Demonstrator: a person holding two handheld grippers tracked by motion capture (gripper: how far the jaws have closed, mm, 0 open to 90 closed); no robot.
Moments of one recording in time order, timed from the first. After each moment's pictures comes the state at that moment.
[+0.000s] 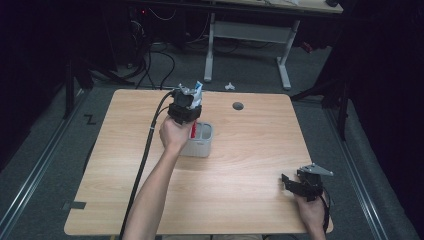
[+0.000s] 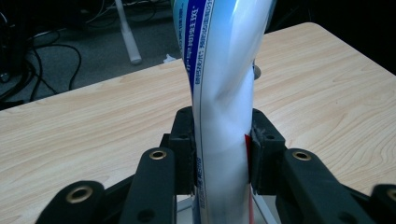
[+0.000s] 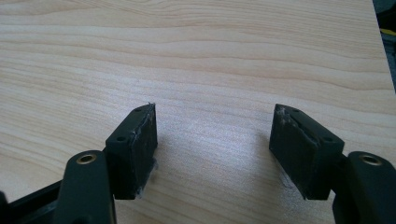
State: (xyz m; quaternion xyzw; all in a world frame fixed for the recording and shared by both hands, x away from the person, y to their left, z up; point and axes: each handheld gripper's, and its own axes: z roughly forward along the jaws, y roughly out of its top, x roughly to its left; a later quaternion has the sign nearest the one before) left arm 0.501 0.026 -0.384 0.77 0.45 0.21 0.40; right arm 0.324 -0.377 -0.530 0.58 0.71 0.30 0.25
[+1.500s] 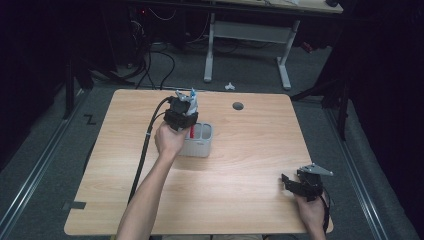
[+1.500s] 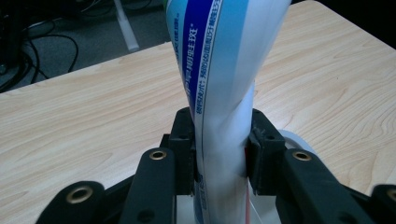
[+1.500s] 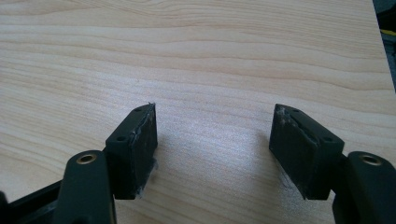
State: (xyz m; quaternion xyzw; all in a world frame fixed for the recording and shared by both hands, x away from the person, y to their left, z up) left arm 0.487 0.037 -0.393 0.79 0.44 0.21 0.38; right arm 0.324 -0.377 -0.530 0.58 0.71 0.30 0.25
